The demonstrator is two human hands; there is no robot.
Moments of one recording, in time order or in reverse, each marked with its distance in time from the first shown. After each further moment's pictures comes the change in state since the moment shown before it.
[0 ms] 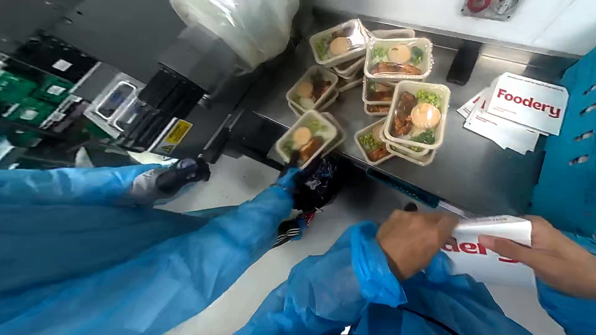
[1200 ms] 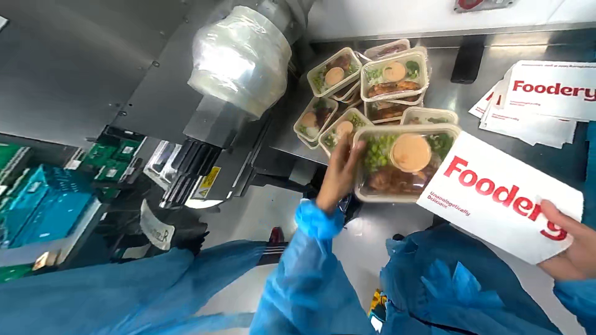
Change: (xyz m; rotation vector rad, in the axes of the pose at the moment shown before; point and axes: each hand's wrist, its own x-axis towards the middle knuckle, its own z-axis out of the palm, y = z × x) left_hand 0.050 -0.142 -0.095 -0.493 0.384 -0.307; right_hand 0.028 0.060 -0.003 0.977 0.357 0.065
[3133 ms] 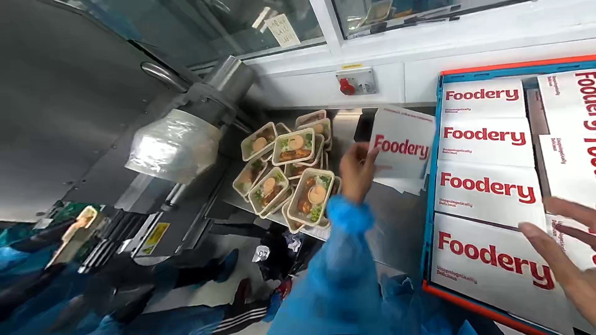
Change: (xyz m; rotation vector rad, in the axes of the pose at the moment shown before) left_hand 0.145 0.106 0.357 0.121 0.140 0.004; right_hand -0.023 -0.267 -0.192 -1.316 0.344 -0.601
